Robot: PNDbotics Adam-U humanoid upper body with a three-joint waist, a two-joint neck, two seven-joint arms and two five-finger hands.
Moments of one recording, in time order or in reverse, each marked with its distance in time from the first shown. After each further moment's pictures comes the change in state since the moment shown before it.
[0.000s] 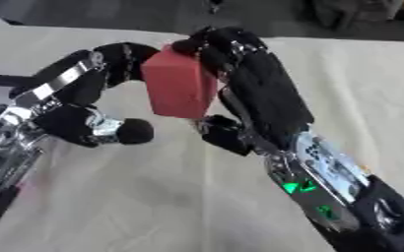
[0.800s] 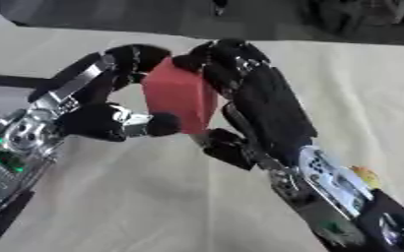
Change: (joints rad) left arm 0.002 0.000 -0.032 -0.010 -0.032 0.126 0.101; right arm 0.019 0.000 0.025 -0.001 0.008 -0.037 -0.073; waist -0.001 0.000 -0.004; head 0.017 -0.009
